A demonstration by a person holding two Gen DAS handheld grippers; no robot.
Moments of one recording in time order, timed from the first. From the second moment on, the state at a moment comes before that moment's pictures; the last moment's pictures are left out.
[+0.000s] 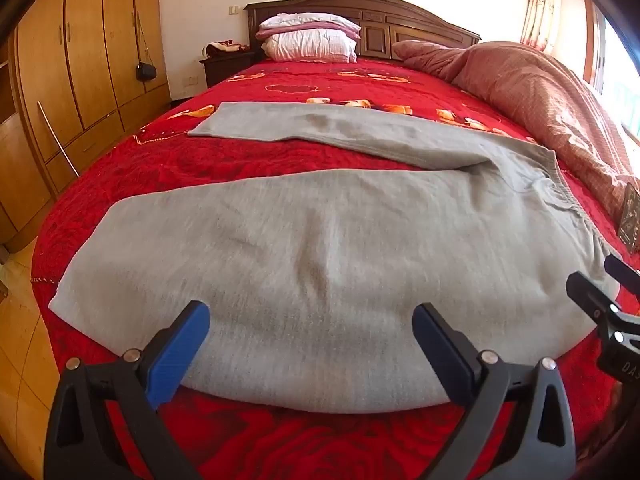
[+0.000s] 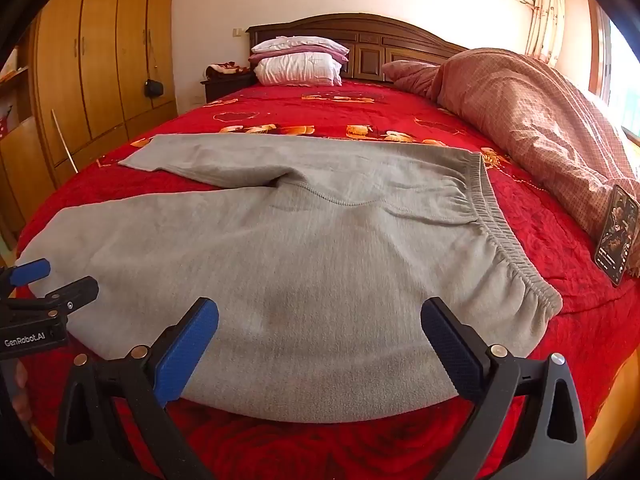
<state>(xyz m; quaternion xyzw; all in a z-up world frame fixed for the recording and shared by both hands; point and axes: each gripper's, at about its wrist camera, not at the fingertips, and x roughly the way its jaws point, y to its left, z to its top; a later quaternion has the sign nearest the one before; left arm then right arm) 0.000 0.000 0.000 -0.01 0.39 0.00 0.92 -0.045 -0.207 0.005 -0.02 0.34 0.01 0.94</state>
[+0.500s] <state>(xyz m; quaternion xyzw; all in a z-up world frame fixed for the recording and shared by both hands) 0.002 -0.003 -0.003 0.00 0.39 0.00 0.92 -0.043 -0.210 0.001 -0.01 0.34 0.00 0.94</state>
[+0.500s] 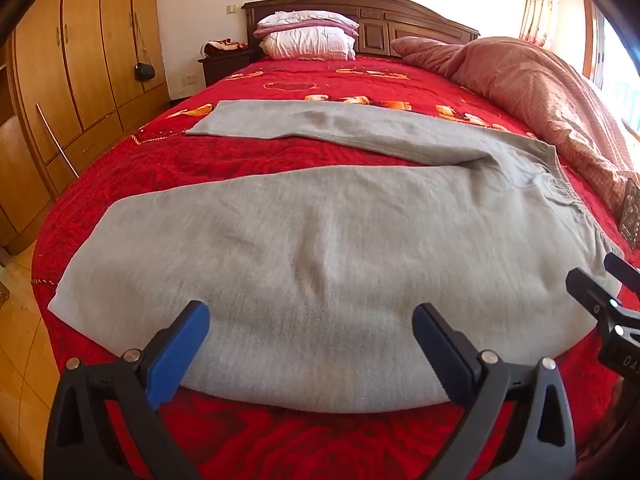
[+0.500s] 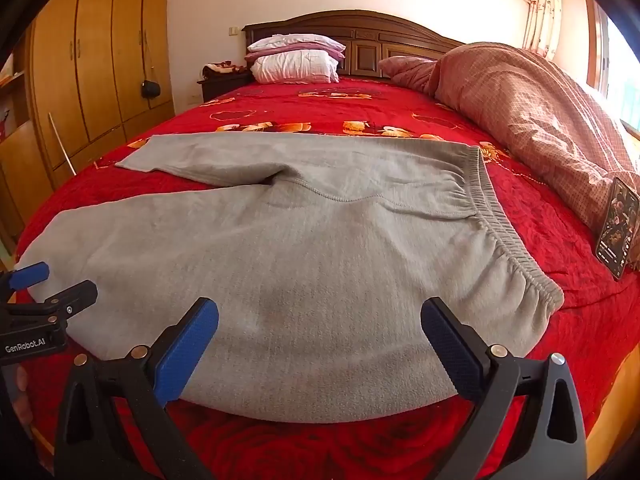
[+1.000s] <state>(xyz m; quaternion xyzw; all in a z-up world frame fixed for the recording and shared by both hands) 0.002 0.000 -0.003 0.00 0.40 0.00 0.92 -0.043 -0.212 0.001 -0.01 0.35 0.00 0.94</state>
